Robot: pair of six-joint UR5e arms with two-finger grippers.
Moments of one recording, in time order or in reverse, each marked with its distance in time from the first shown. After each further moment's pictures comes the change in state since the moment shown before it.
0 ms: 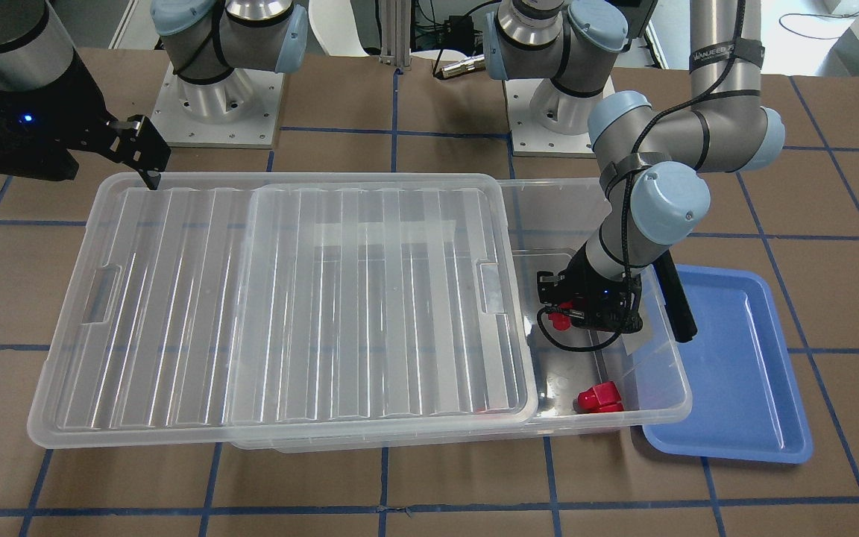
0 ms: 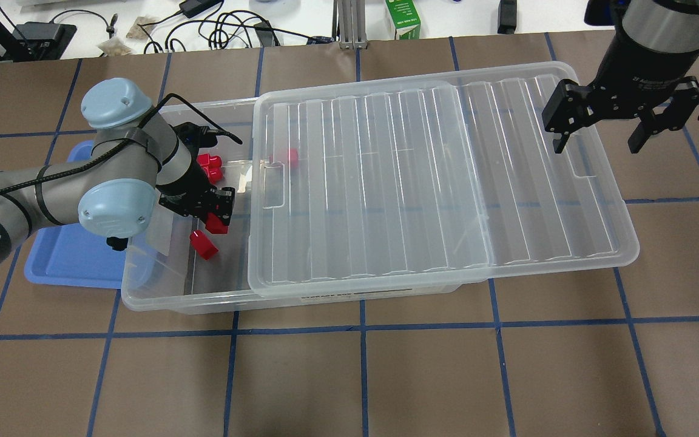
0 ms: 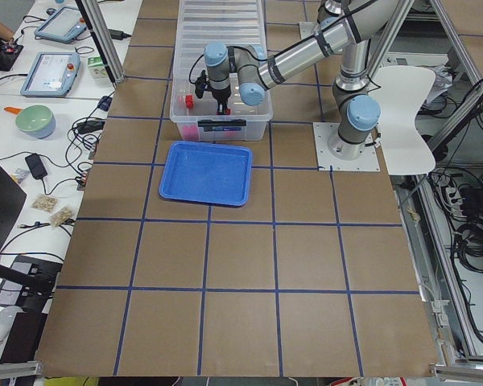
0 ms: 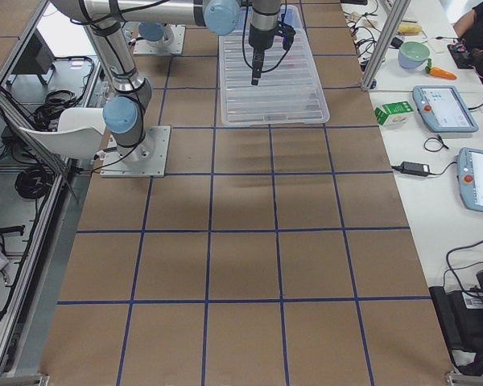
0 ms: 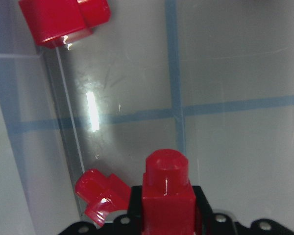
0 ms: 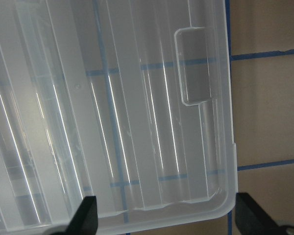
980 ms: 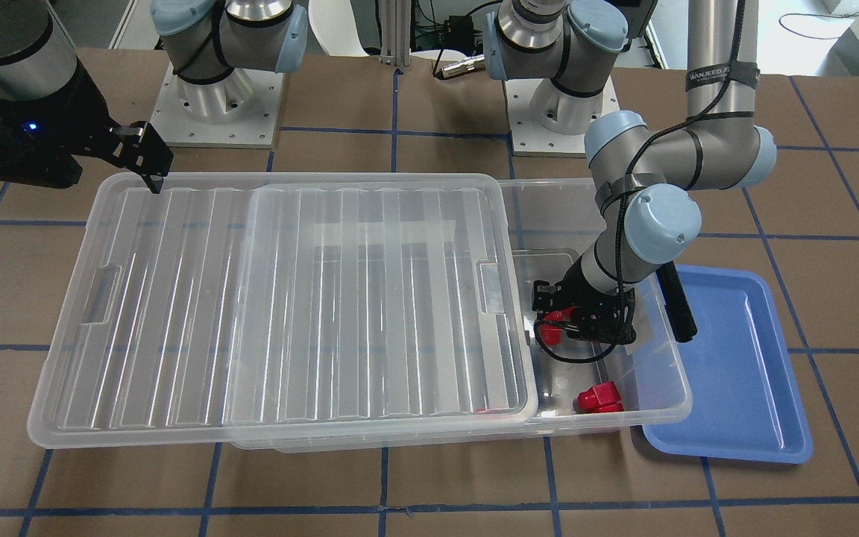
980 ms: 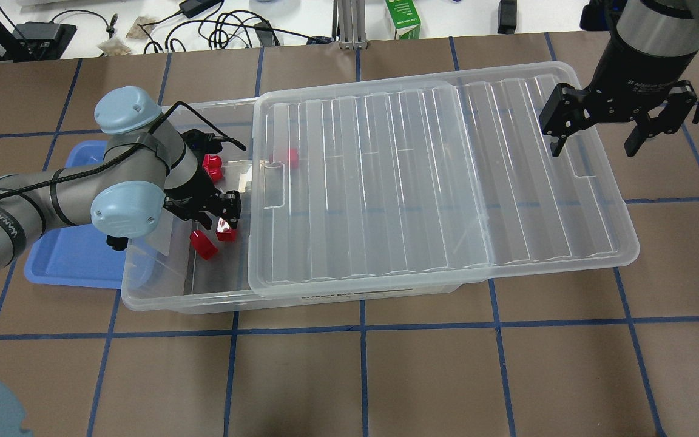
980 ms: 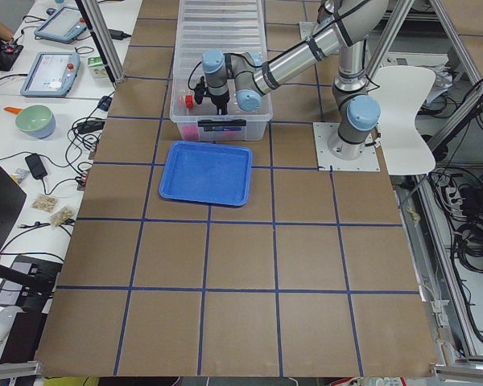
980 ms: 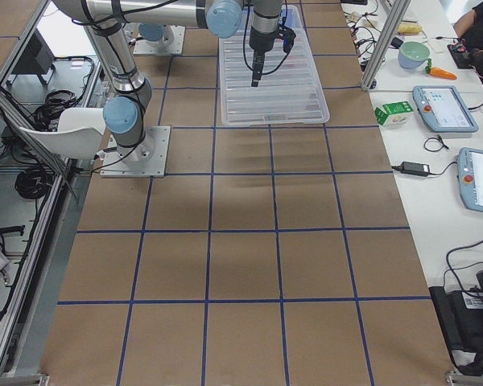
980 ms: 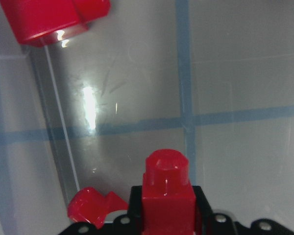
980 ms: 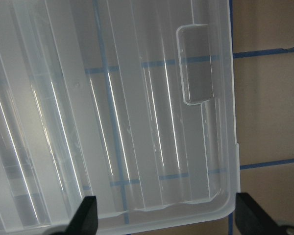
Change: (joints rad) left arm 0.000 -0.045 0.002 0.017 0.002 -0.005; right arm 0.001 0.006 0.002 0.001 0.000 0.000
